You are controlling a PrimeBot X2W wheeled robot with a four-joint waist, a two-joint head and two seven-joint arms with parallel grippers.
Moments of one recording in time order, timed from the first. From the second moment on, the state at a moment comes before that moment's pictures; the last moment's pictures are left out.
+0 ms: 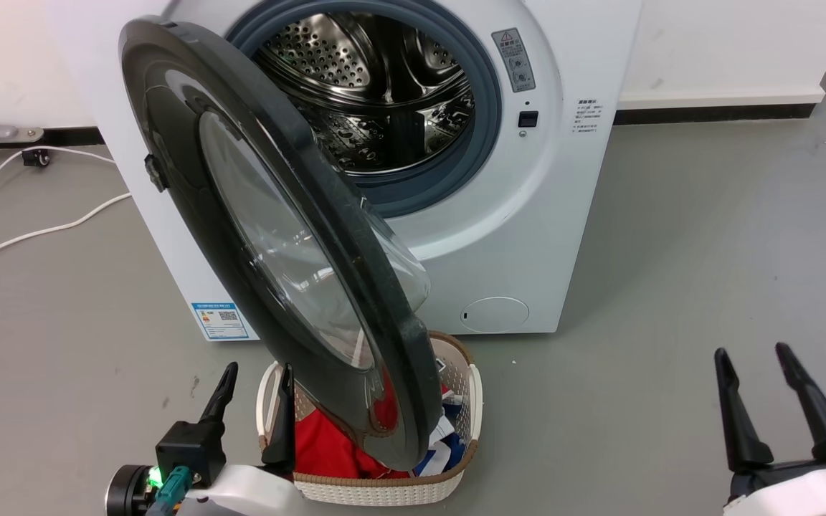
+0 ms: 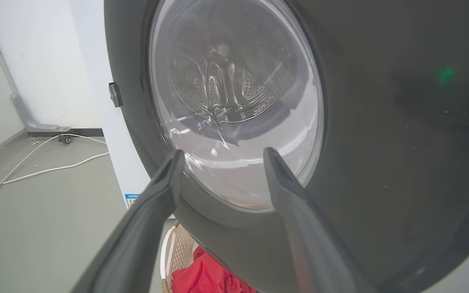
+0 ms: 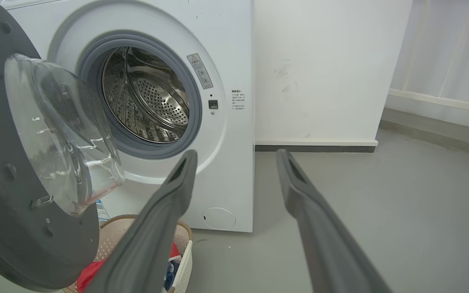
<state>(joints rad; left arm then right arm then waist) -0.02 0.12 -0.16 0.18 -0.22 0.04 -0.25 0.14 -0.12 -0.08 -0.18 0.17 0.13 -0.05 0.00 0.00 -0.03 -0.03</state>
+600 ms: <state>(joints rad) 0.00 0.13 -0.18 0.17 -0.23 0.05 -0.24 0.13 -0.11 -0.03 -0.11 0.16 0.13 -0.05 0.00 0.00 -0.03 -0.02</state>
